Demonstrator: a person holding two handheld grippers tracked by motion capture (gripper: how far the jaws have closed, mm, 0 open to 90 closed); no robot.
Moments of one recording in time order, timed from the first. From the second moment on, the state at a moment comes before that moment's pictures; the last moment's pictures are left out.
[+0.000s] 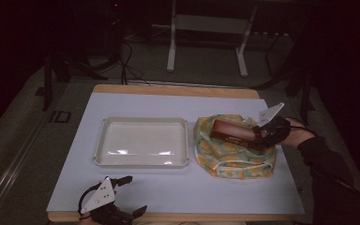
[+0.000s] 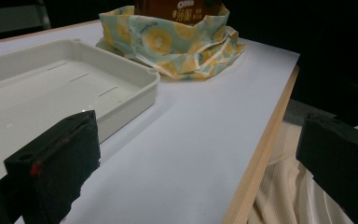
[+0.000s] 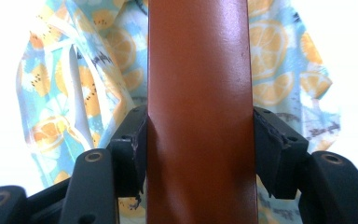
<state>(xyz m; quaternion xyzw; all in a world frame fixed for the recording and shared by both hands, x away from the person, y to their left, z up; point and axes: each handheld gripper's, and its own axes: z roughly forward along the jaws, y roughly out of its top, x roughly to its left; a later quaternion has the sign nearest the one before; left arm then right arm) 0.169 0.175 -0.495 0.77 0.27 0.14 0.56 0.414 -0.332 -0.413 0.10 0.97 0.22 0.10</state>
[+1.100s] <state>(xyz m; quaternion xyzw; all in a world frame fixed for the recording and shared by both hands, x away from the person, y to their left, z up) 0.169 0.173 -0.496 0.78 0.26 0.13 0.56 0.411 -0.297 -0.346 0.07 0.96 0.23 0.13</state>
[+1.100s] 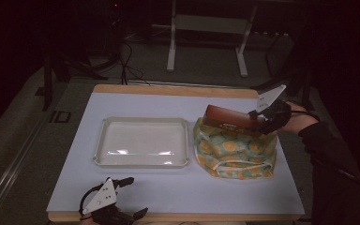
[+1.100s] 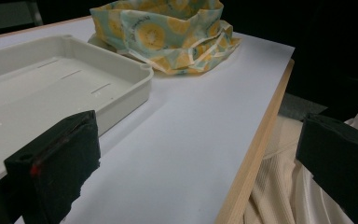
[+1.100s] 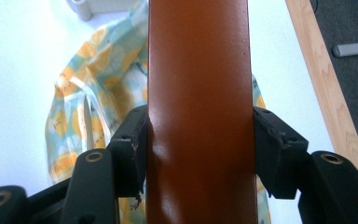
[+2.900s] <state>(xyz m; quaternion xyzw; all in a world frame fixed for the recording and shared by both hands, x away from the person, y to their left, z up) 0.167 0.173 -0.496 0.78 0.24 0.13 0.56 0.406 -0.134 -0.350 -0.07 0.96 0.25 0.09</state>
